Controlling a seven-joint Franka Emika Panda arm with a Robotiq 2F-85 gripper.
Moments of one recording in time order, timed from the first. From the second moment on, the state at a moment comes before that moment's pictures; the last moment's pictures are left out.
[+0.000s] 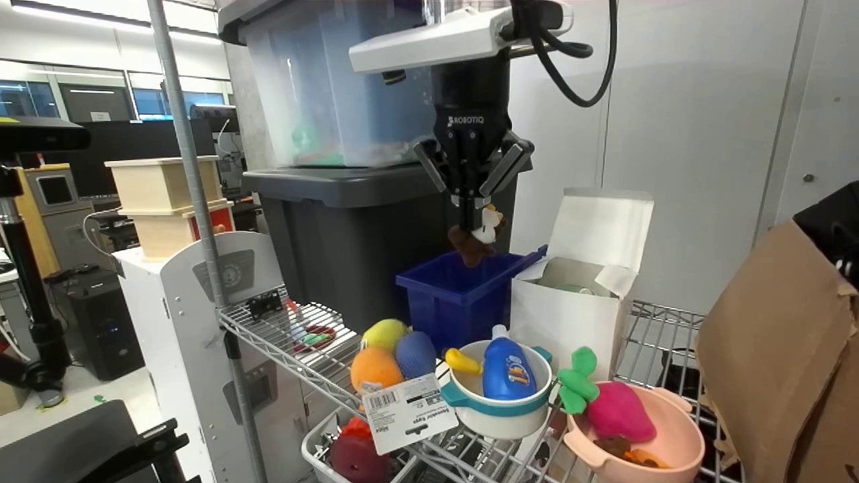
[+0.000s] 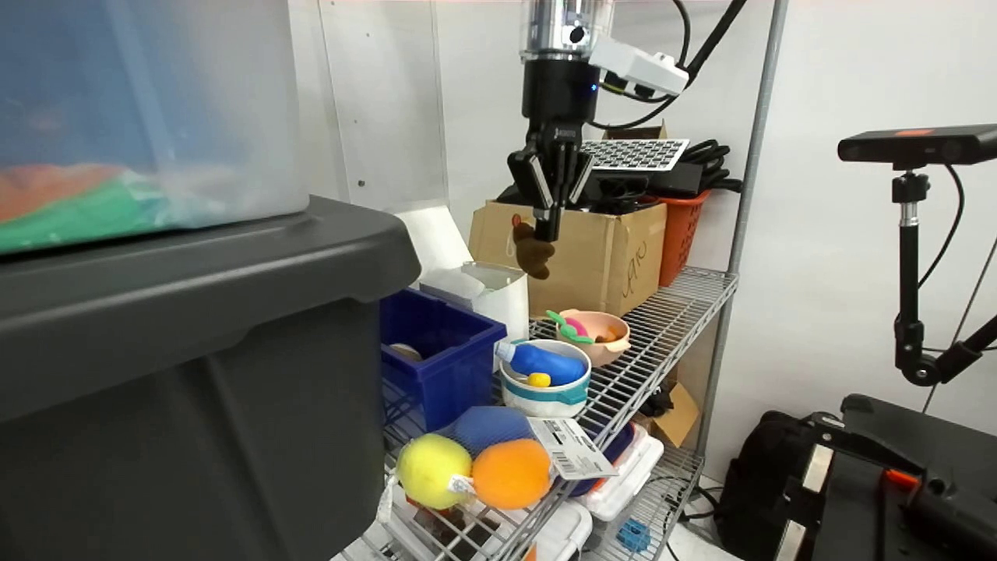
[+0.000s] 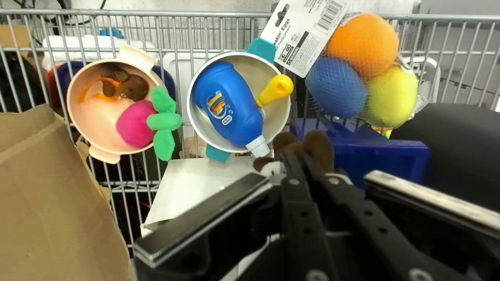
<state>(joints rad) -0.08 0.35 0.04 -1.89 0.04 2.30 -0.17</state>
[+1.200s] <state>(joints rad) 0.01 0.39 0.08 -1.83 0.04 2.30 -0.16</state>
